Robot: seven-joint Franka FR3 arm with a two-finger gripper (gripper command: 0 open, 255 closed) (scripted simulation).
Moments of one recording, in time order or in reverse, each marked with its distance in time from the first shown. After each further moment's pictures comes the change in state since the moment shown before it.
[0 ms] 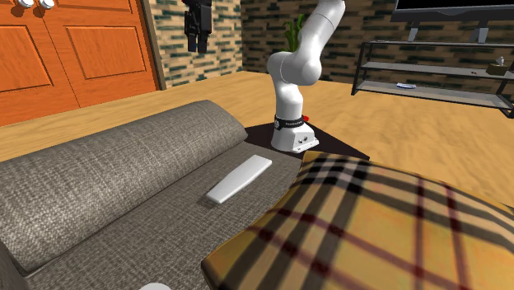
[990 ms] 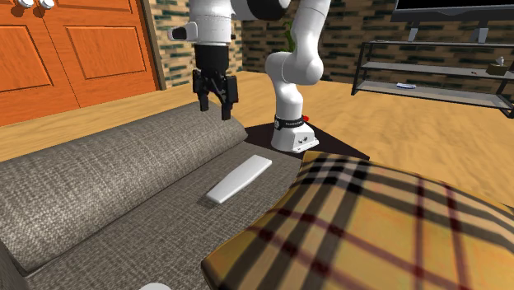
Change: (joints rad) arm 0.144 0.279 0.211 -0.108 0.050 0.308 0.045
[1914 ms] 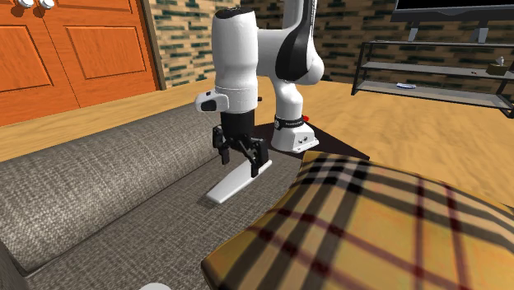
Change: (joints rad) arm 0.065 0.337 0.159 0.001 -0.082 0.267 0.101
